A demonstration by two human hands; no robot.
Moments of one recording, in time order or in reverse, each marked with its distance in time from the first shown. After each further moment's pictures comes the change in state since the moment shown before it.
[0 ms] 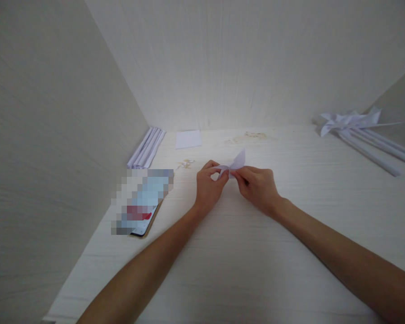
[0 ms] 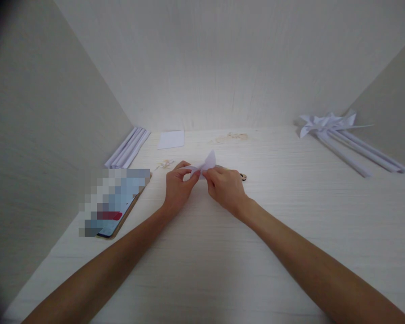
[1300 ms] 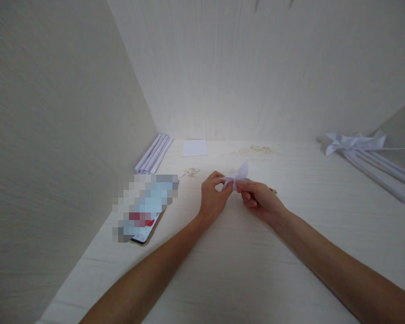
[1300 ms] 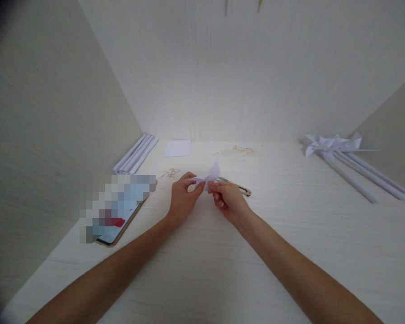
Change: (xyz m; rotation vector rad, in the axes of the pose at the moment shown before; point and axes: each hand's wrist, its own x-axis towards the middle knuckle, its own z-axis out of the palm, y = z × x) left_hand 0.001 0.003 0.000 -0.017 0.021 -0.071; right_hand 0.012 -0.009 0.005 0.709 -0.249 0.719
